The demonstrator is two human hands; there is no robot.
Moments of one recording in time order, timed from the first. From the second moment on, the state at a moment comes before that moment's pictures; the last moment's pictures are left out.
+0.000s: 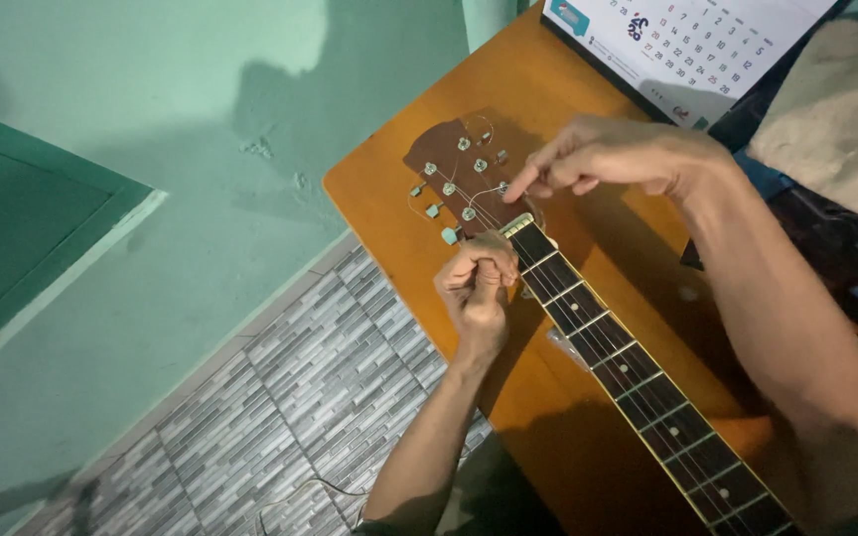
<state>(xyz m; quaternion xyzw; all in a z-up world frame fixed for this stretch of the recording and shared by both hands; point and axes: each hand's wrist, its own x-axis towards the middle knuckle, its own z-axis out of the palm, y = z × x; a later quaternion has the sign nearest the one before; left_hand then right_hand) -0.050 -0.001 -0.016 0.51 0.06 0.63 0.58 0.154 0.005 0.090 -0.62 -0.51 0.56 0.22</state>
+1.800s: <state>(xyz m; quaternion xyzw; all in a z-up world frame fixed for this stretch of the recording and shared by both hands) -0.062 -0.004 0.001 0.62 0.07 0.54 0.56 0.145 0.049 -0.002 -0.66 -0.56 0.37 0.33</state>
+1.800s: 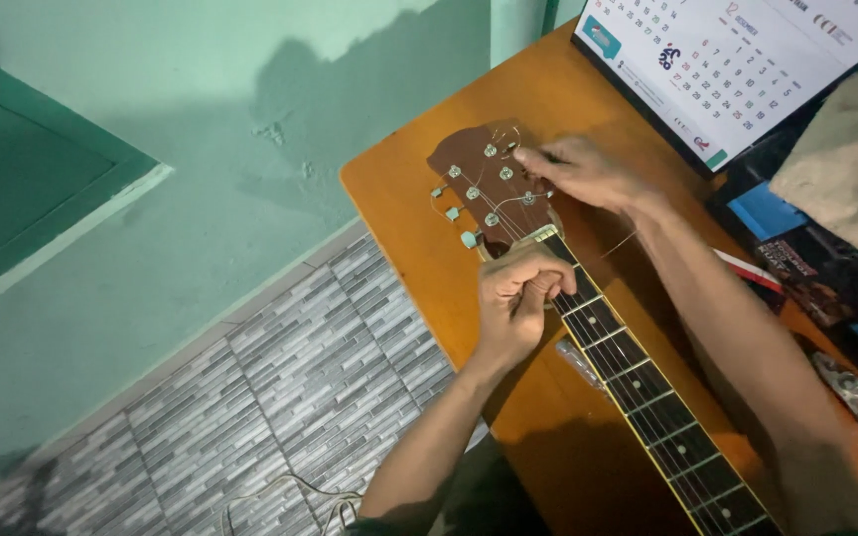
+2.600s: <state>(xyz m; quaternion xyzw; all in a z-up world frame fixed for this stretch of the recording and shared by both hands) -0.063 -0.006 0.003 0.67 0.09 0.50 0.54 0.184 0.066 -0.058 -0.46 -0.79 -0.04 0.41</state>
